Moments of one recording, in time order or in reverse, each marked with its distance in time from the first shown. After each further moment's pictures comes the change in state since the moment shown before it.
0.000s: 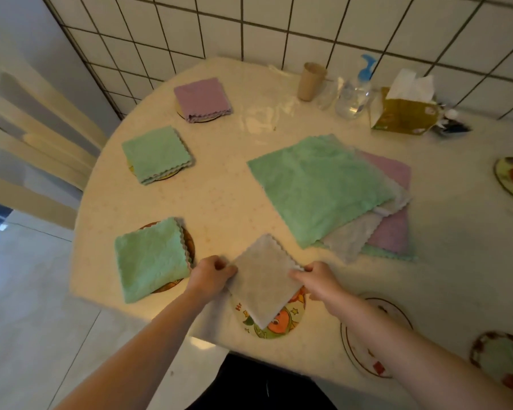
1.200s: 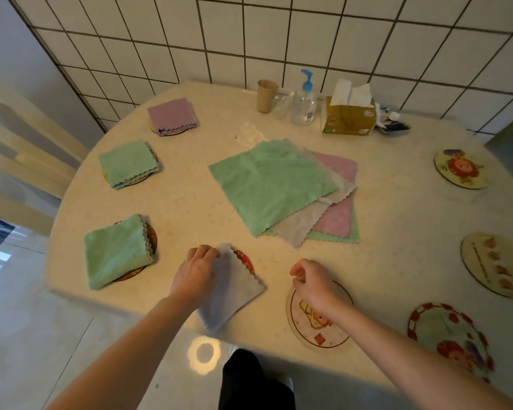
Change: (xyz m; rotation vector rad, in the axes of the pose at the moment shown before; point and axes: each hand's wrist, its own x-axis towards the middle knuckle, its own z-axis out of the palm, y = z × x) left_hand -0.062 0.027 0.067 0.668 0.217 0.528; right_hand -0.037 0.092 -0.077 -0.299 0.176 -0.423
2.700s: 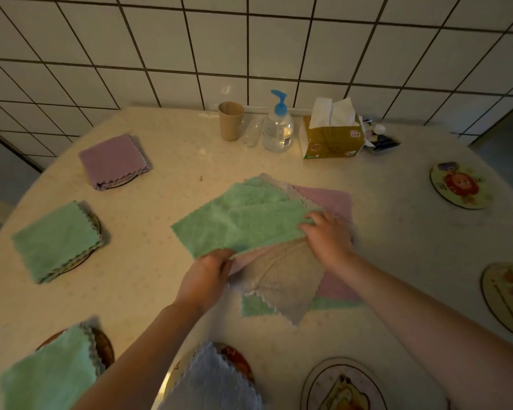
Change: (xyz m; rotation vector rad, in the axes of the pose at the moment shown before) left_hand 0.194 0.038 -0.047 -0.356 -0.005 0.196; right_hand 0.218 -0.012 -0.109 -0.686 0.234 -0.215
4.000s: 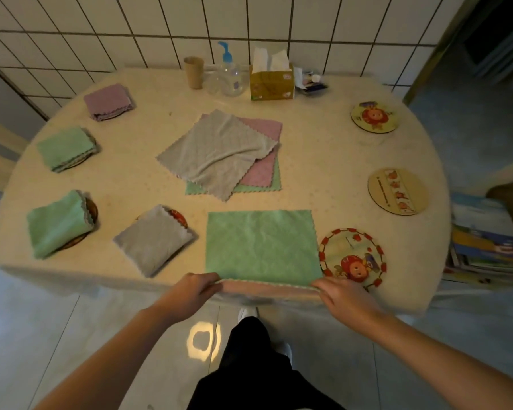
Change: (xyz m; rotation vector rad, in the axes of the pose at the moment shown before) left_hand -0.293 0.099 0.155 0.106 -0.316 0.071; right_hand -0.441 0.104 0.051 0.417 -0.136 -0.163
